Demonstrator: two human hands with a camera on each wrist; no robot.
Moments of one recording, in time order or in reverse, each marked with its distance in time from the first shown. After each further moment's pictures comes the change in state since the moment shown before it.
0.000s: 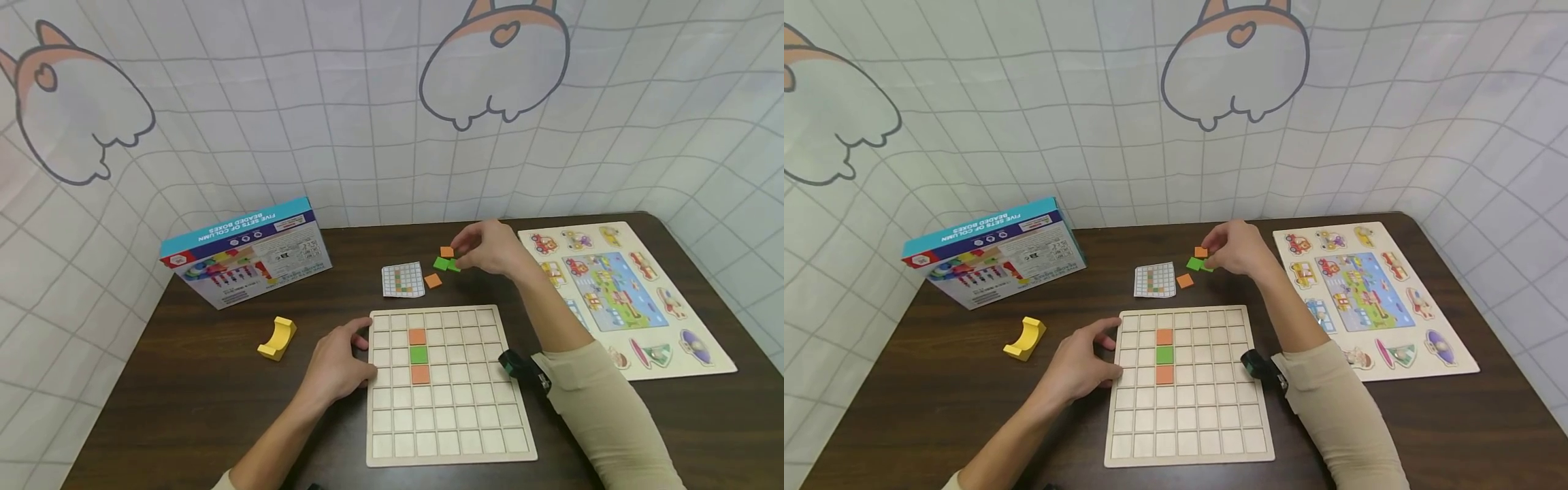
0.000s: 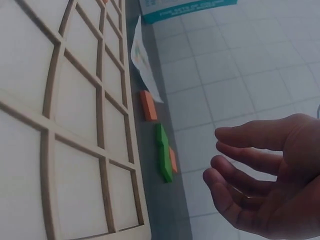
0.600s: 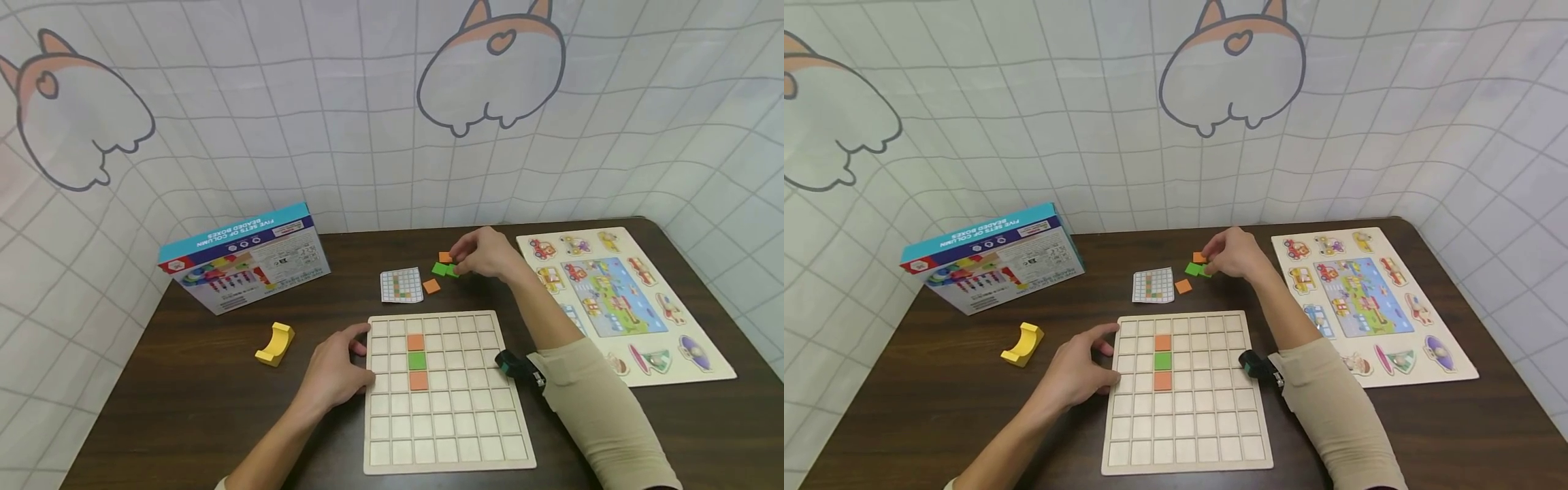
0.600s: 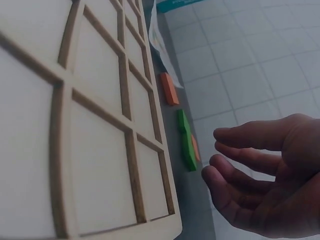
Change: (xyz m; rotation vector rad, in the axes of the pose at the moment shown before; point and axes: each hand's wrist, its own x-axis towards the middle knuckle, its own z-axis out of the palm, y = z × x) left_hand -0.001 0.001 0.000 0.013 -0.005 0.006; right_hand 0.019 0.018 0.007 0.037 -0.035 0.054
